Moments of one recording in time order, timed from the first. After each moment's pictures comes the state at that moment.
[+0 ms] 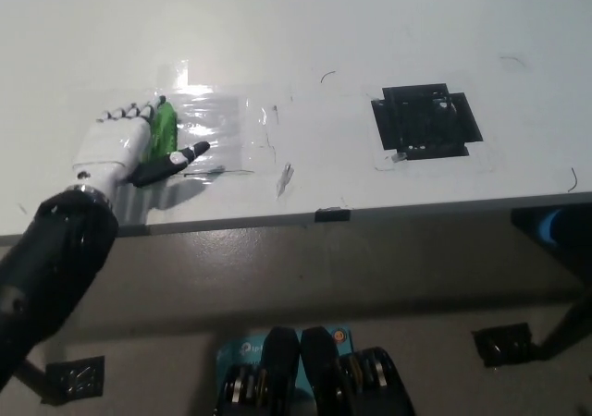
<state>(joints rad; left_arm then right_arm) -0.80 0.51 -0.65 0.66 0.63 0.13 0.19 0.04 -0.12 -0.41 0.03 0.09 0.11 -0.15</state>
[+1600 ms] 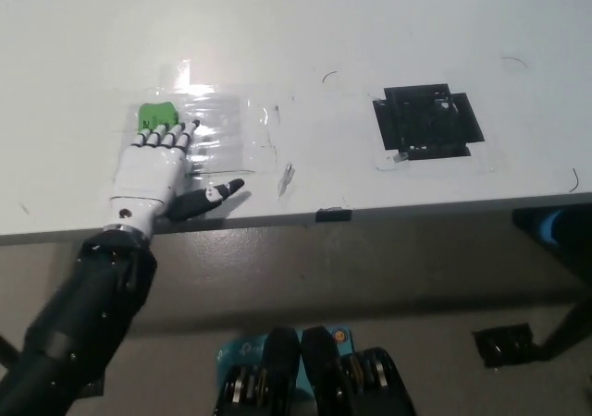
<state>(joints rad) -0.66 0.34 -0.47 0.65 0.90 0.13 0.25 -0.02 -0.16 -0.41 -0.03 0.09 0.14 -0.17</state>
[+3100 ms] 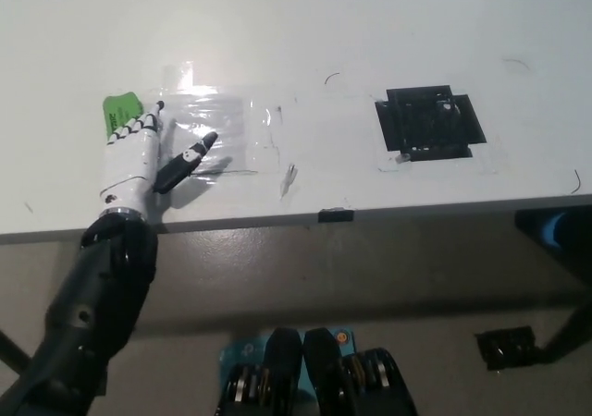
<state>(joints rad) -0.74 0.22 -0.22 0.88 0.69 0.07 0.33 -0.05 -0.14 -0.43 -0.03 0.08 0.11 -0.24</state>
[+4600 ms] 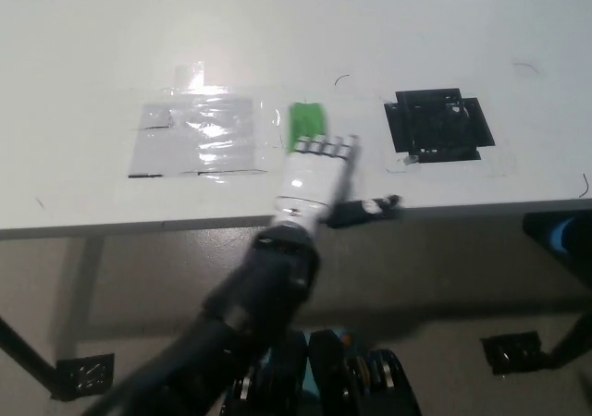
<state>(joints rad) -0.86 -0.08 -0.68 1.00 0.87 0.18 0.32 -0.08 -0.15 -0.35 -0.07 0.08 0.13 -0.24</state>
